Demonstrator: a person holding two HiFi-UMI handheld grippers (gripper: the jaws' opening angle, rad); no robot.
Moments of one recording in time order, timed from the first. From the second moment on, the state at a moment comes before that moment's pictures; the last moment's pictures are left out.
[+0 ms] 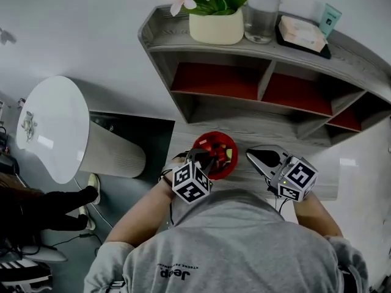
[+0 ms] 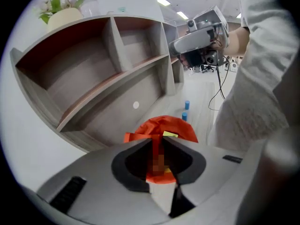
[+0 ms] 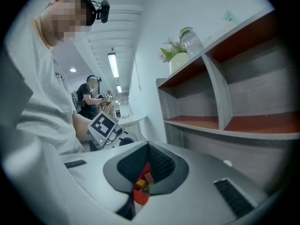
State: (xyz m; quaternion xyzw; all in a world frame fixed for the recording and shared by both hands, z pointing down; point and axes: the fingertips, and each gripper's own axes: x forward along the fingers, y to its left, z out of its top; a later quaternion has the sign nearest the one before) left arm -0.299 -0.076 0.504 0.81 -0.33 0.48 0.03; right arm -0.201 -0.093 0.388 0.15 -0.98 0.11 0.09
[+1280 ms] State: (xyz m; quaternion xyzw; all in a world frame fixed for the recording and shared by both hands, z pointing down) left arm 0.012 -0.111 0.658 0.80 -0.17 0.57 -0.01; right arm 0.107 -0.109 0.430 0.30 -0.93 0.17 0.11
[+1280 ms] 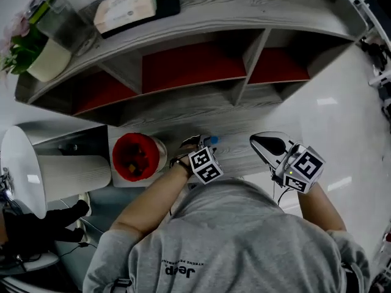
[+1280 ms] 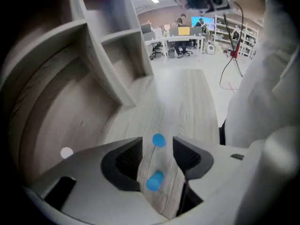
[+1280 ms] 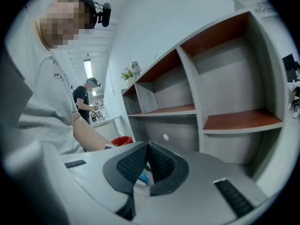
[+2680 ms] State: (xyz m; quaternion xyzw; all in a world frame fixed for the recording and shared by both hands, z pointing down) left arm -0.178 -0.113 0.509 0.76 -0.27 0.59 -0.02; right arm -0.048 -0.110 0.403 0.21 -0.97 0.13 0.08
